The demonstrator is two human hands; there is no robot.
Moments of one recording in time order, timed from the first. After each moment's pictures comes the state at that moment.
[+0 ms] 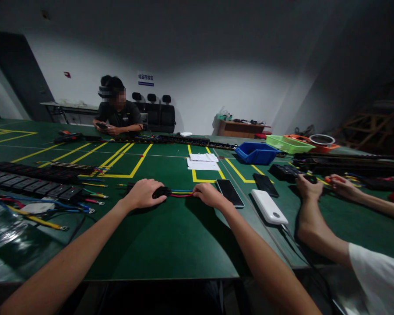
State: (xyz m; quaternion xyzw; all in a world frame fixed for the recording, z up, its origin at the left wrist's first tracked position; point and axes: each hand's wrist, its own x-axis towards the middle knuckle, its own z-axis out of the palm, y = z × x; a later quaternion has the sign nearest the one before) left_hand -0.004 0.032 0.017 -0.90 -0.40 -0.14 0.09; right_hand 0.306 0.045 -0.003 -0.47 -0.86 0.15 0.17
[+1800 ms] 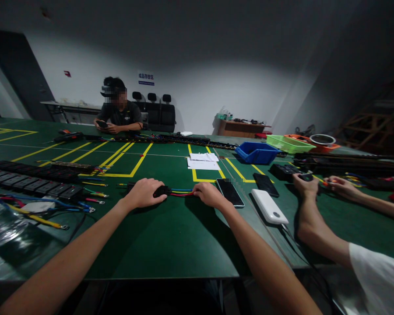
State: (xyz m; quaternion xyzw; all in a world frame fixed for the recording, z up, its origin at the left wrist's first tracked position) left_hand -0.002 0.033 0.017 -0.90 -0.41 -0.13 0.09; right_hand 0.307 0.046 -0.006 -0.46 -0.86 0.13 0.17
